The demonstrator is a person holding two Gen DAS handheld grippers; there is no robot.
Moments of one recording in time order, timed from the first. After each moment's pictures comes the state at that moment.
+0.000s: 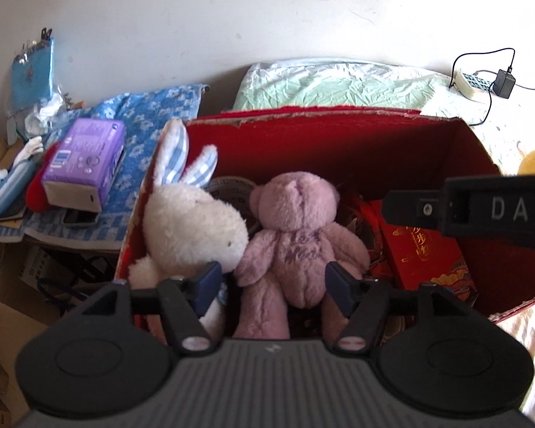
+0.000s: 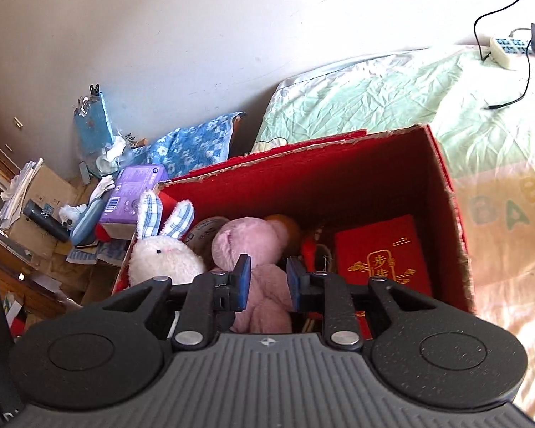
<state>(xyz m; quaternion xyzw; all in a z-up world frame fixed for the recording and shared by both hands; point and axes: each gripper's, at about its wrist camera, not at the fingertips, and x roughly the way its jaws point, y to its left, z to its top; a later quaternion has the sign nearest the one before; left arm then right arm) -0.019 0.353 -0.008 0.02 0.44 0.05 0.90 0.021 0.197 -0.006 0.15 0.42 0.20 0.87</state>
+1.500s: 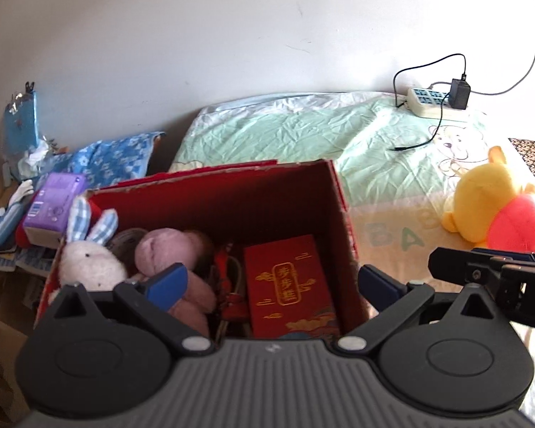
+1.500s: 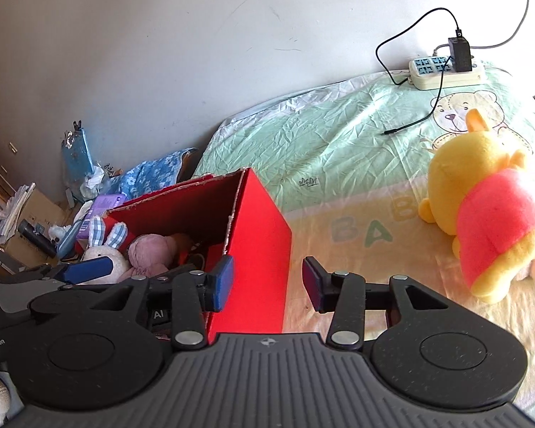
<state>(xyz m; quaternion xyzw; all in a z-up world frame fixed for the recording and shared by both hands) -0.010 0.204 0.029 0.04 0.40 0.04 0.91 -0.005 0.036 0.003 0.16 0.38 0.17 0.89</state>
